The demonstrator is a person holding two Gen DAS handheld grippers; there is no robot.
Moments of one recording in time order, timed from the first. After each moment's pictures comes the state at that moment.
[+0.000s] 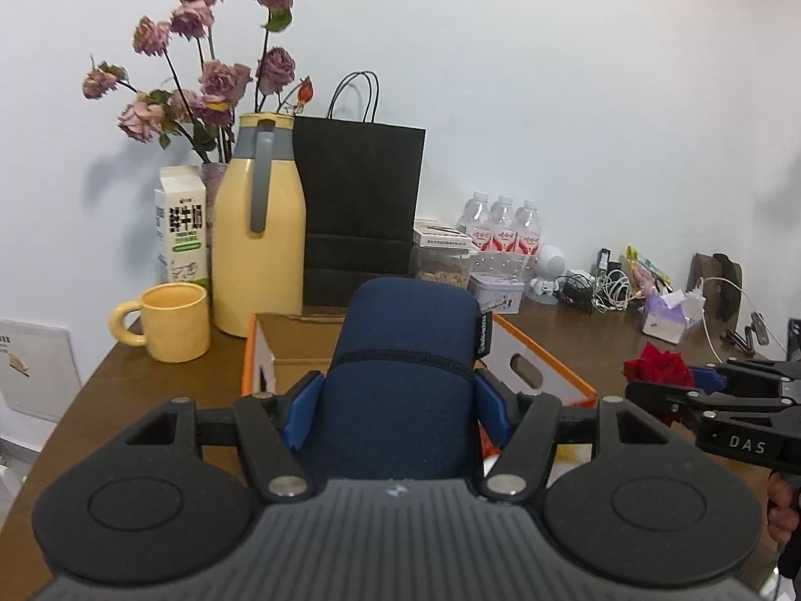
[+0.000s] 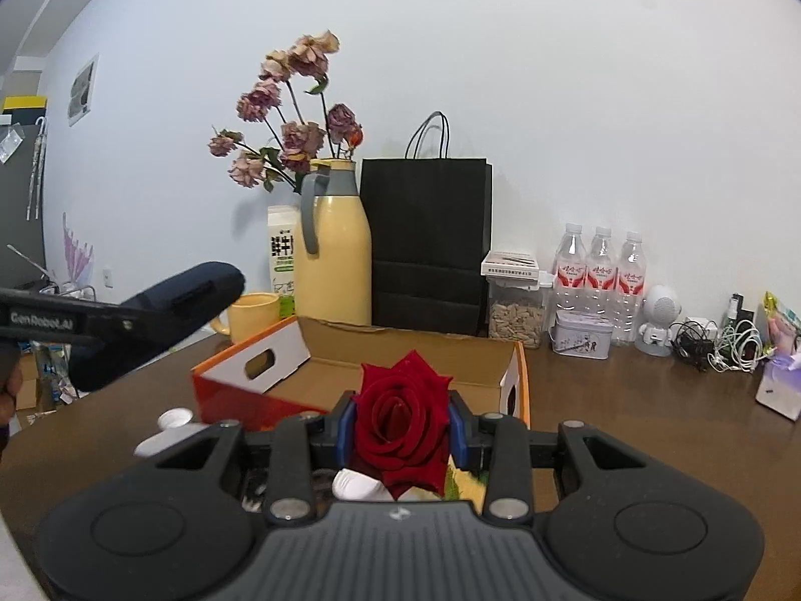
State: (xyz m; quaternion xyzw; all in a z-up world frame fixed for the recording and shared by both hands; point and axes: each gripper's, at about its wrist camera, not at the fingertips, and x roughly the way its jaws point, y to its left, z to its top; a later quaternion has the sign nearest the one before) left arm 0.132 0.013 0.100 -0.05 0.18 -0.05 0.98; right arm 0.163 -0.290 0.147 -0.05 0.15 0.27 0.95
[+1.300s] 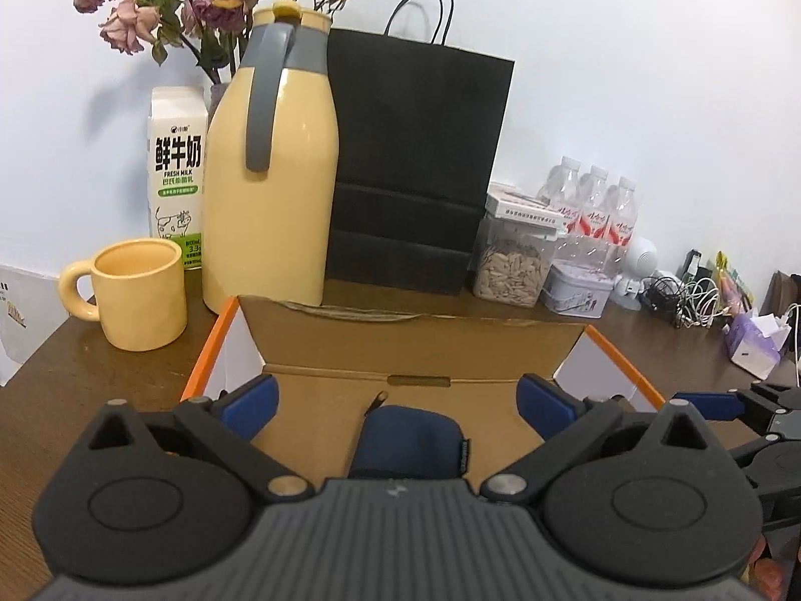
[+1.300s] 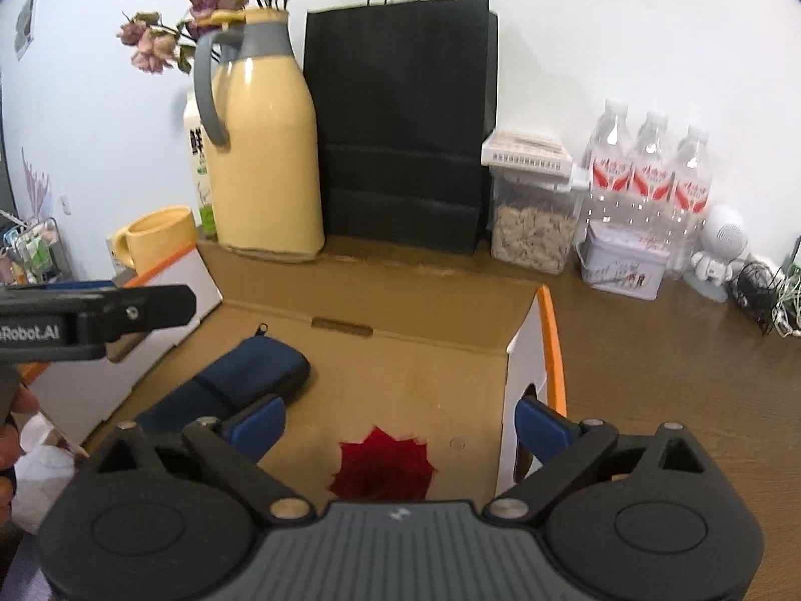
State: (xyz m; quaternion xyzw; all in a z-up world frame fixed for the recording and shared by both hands) left arm 0.281 0.016 0.060 -0.09 0.23 0.01 0.97; right arm 0.343 -0.221 0.108 -0.08 0.29 0.26 0.92
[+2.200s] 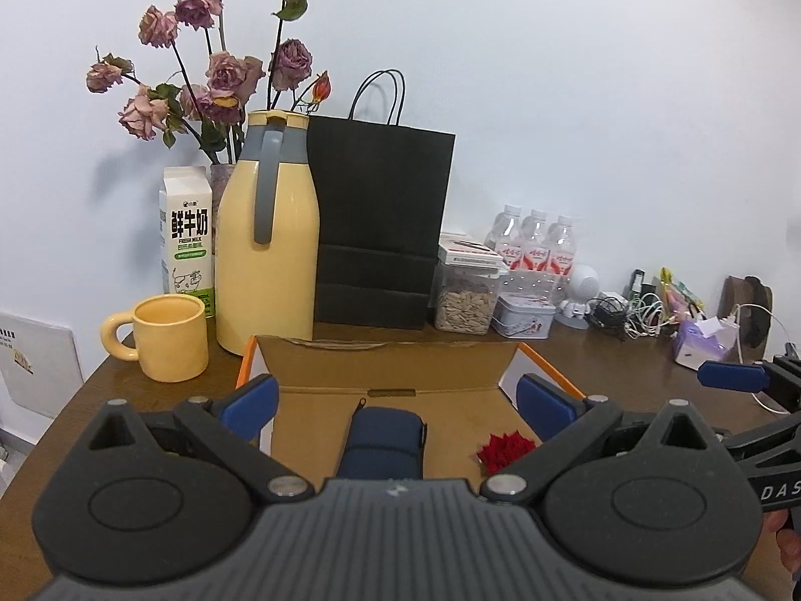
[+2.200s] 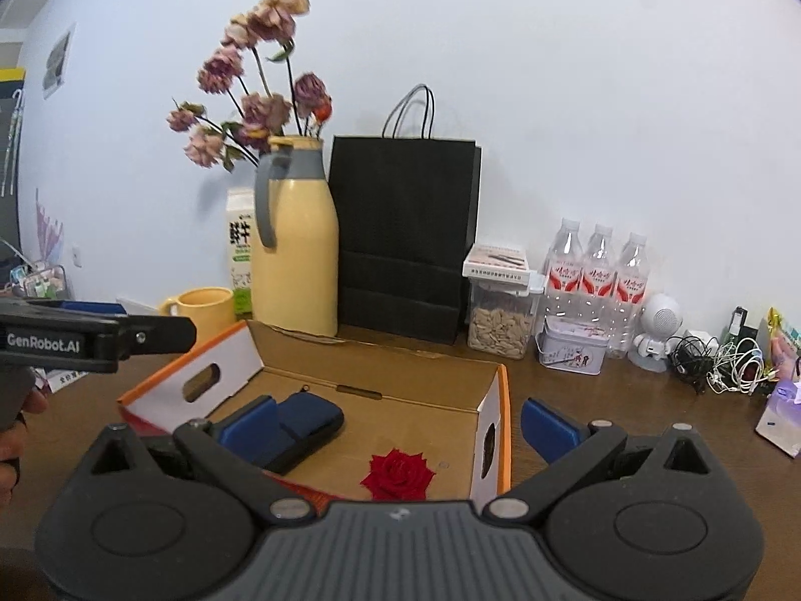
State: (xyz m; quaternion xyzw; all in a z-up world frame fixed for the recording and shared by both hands) left arm 0.172 0.011 0.103 -0.06 0.17 -0.02 0.98; right arm 0.216 -0.266 0.161 -0.08 0.17 0.25 0.95
